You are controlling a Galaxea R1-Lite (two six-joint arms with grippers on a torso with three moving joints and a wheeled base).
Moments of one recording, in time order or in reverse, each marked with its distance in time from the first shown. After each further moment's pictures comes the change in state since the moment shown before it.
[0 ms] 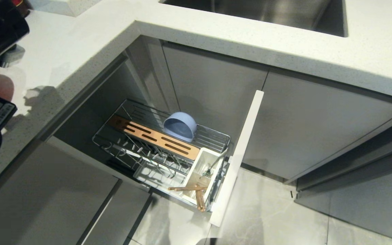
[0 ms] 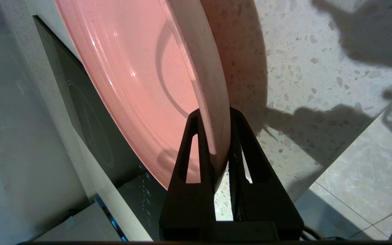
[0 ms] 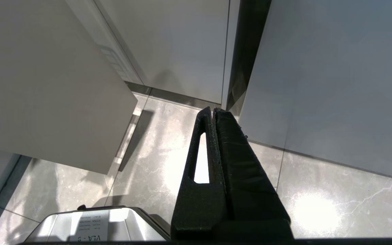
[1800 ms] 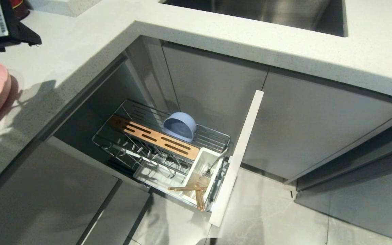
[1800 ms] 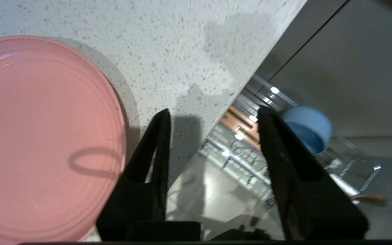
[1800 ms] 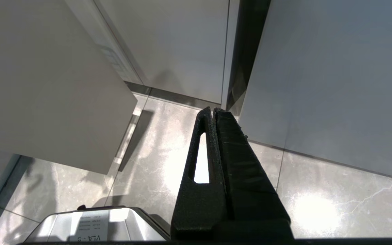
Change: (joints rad) left arm -0.161 -0.148 -0.013 -0.586 -0.308 -0.178; right arm 0.000 0.000 0.000 0.000 0.000 0.000
